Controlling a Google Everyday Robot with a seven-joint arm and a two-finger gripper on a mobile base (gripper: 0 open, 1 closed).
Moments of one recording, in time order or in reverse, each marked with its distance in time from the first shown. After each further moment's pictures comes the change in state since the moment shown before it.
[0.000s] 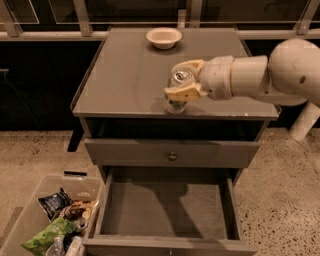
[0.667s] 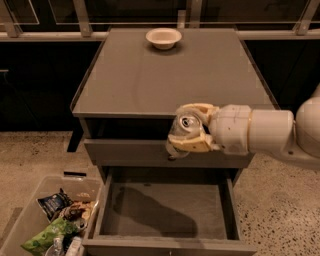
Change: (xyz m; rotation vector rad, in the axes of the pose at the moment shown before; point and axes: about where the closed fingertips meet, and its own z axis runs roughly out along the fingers) arm 0.018 0.124 -0.050 -0.016 -0.017 0.000
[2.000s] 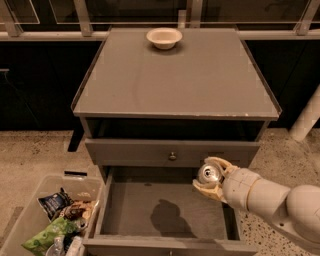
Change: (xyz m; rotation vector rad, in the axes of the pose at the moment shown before) arm 0.181 0.038 -0.026 0.282 0.255 0.047
